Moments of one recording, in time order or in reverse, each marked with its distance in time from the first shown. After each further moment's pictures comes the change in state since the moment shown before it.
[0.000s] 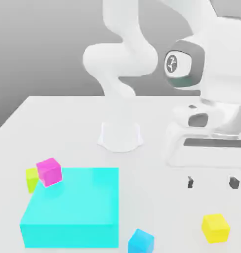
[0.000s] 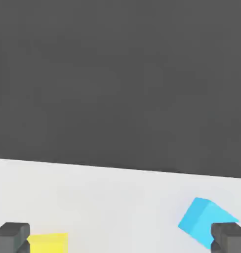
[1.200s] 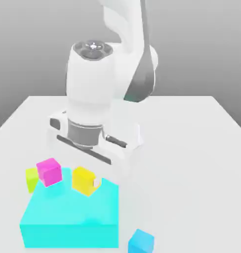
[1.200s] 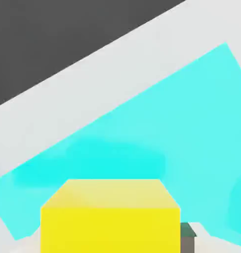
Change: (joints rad) arm -0.346 -0.313 -0.306 -0.269 0.136 -0.143 0.013
